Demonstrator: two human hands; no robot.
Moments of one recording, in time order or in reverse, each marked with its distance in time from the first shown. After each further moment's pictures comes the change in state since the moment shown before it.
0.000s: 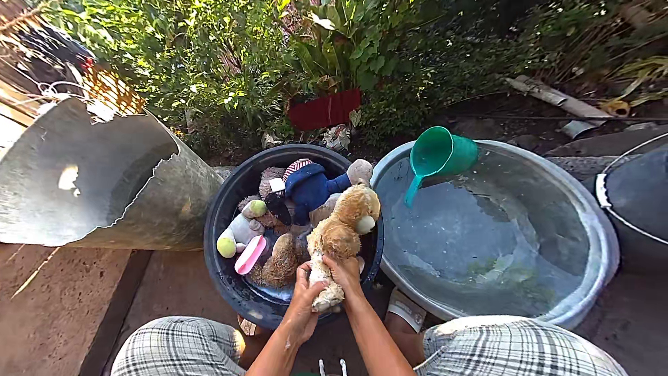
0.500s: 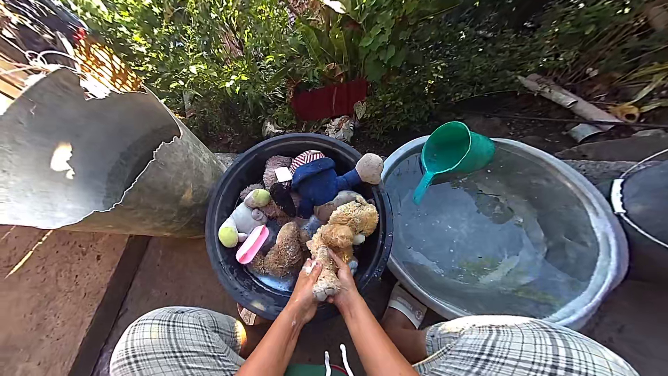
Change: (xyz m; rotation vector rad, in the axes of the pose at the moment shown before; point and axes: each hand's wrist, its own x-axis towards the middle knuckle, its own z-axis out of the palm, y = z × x) left_hand 0.038 -0.021 -0.031 0.183 0.094 -0.064; right_hand 0.013 0.051 0.024 0.818 -0.349 0.335
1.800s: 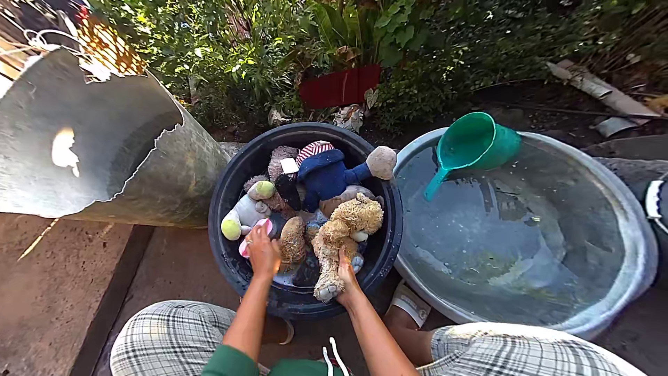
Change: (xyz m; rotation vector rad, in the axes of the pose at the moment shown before) left_hand 0.069 0.037 -0.099 1.264 0.554 0.361; right_hand 0.015 0.005 -0.015 -0.440 0.188 -0.088
